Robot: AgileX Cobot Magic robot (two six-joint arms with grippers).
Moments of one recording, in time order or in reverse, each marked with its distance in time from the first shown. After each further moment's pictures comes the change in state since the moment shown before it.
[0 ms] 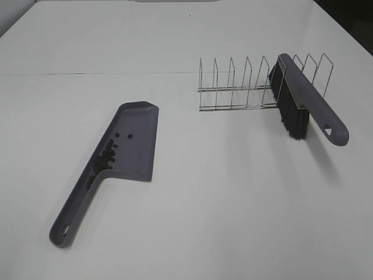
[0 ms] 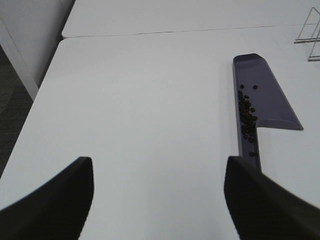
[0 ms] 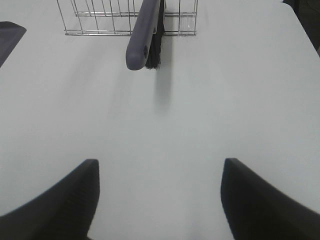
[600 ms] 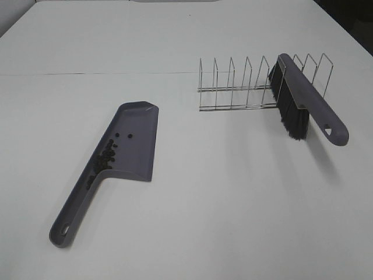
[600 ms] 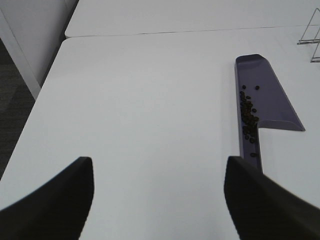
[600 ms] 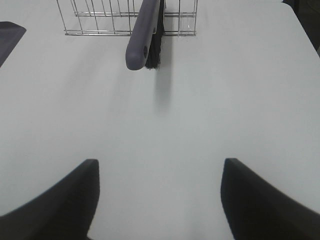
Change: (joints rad) left arm 0.006 -0.001 0.000 0.000 -0.001 0.000; right arm 0.000 0.000 0.000 0.000 0.000 0.000
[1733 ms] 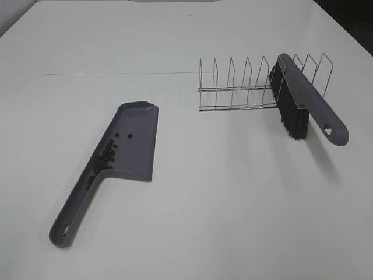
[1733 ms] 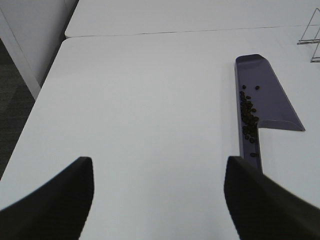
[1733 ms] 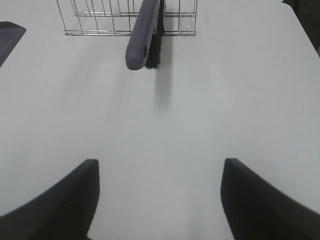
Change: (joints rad) left arm 0.000 0.000 0.000 0.000 0.000 0.000; right arm 0.000 0.000 0.000 0.000 0.000 0.000
